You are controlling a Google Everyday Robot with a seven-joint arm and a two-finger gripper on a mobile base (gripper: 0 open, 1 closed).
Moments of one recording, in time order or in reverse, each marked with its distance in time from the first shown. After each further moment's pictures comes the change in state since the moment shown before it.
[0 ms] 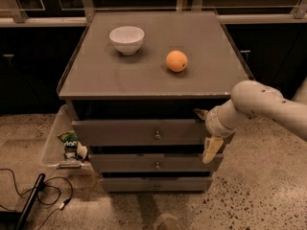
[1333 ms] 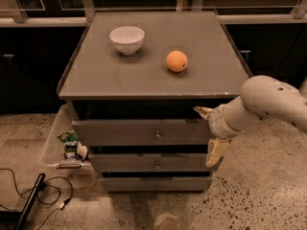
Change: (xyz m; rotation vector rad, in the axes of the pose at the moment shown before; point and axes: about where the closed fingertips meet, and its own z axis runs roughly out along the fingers) arm -0.033 0.026 -0.055 0.027 -0.008 -0.044
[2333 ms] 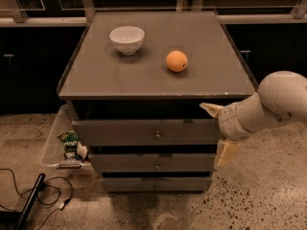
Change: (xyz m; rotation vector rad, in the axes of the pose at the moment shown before) arm -0.014 0.014 -0.046 0.041 -0.014 -0.023
